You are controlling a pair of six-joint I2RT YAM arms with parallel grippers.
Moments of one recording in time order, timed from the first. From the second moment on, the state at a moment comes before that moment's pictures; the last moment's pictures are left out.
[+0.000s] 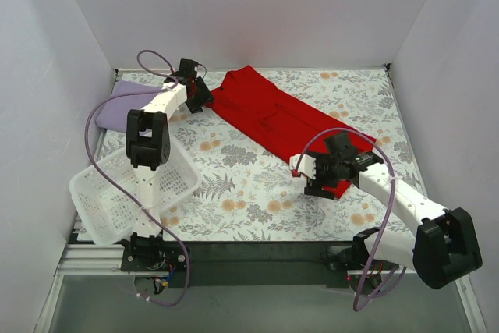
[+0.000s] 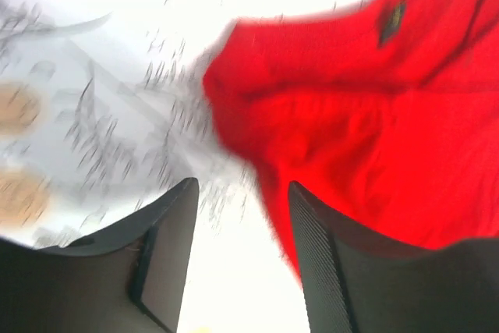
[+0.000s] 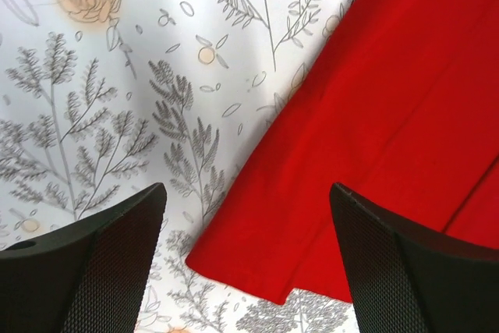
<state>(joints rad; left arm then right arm) -0.18 2.39 1.99 -0.57 0.02 -0.71 0.42 1.15 0.71 -0.68 -0.35 -1.05</state>
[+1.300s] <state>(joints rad) -0.16 0.92 0.72 -0.14 0.65 -0.63 0.89 1.60 1.00 -0.68 -0.50 -0.73</state>
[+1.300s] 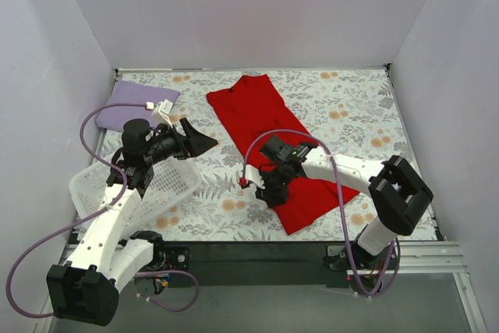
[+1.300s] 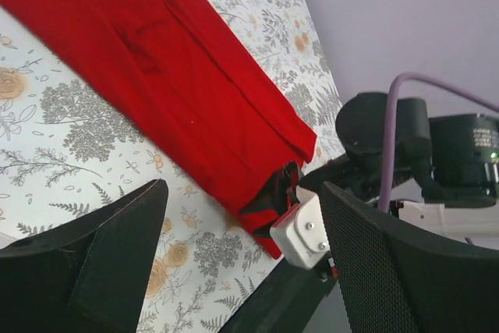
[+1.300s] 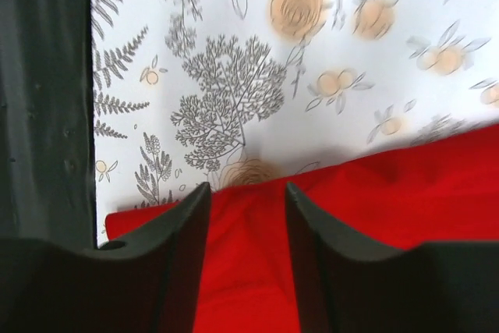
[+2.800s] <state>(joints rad) -1.44 1.80 0.89 0.23 -0.24 -0.04 -0.31 1.37 0.78 -1.32 -0.69 -1.96</state>
